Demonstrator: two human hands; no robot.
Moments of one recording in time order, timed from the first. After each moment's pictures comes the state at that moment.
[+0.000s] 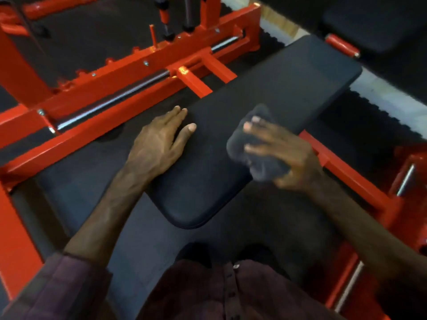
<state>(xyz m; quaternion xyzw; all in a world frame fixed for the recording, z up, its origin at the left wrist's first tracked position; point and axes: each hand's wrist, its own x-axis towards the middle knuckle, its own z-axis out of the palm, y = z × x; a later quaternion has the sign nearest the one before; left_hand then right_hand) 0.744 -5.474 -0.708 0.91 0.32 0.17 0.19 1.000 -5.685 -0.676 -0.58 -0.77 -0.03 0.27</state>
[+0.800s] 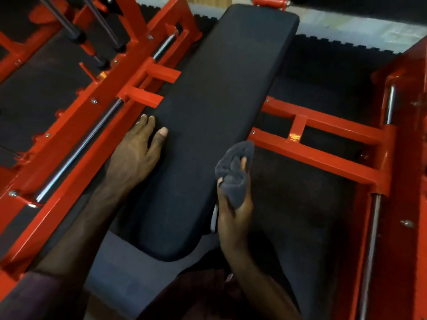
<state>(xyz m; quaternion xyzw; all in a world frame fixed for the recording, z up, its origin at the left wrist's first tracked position) 0.818 -5.448 -0.702 0.94 0.26 0.09 0.19 0.835 -5.684 -0.773 -0.62 -0.06 0.07 0.78</state>
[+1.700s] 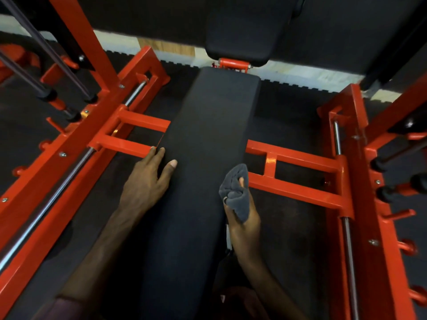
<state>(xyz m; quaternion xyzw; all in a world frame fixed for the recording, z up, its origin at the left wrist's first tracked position) 0.907 -5.407 -0.704 0.94 0.23 0.04 0.26 0.924 -5.665 -0.757 -0.69 -0.08 0.05 0.72</state>
